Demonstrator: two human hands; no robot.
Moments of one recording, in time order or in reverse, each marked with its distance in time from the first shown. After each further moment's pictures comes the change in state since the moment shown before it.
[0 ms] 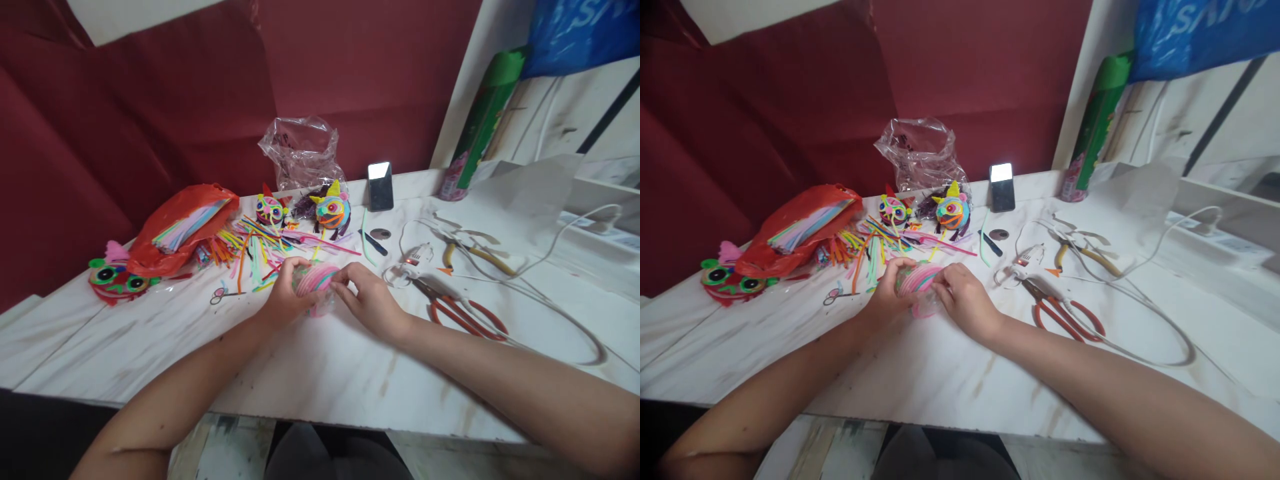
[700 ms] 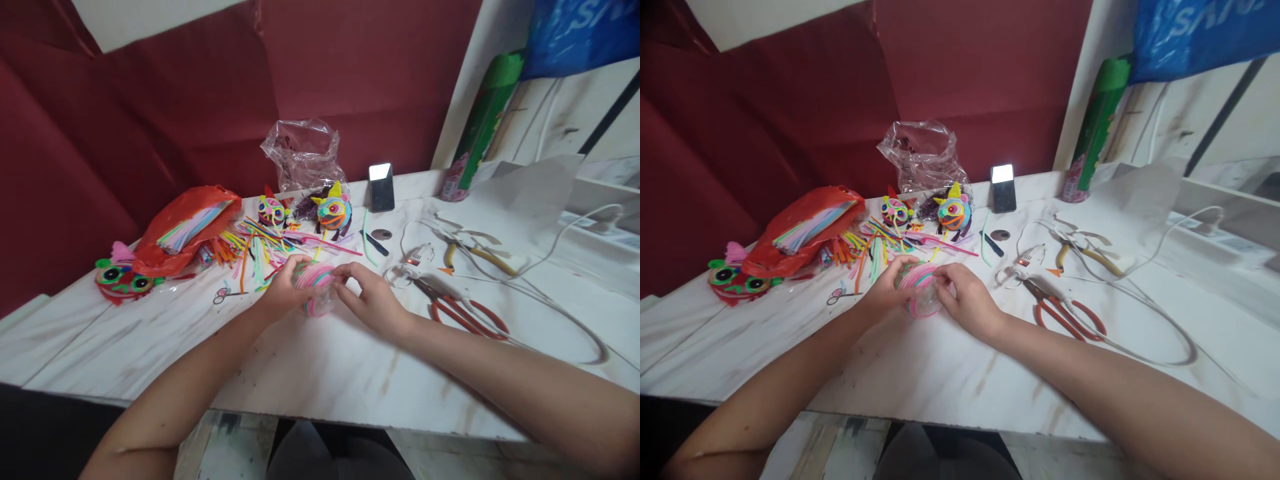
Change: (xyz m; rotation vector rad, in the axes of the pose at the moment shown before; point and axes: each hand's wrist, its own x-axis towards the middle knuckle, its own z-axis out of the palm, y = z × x) left_hand 0.008 0.004 -0.014 0.012 -0.129 -0.147; right_hand -0.001 -0.002 0.000 0.067 0.001 0.050
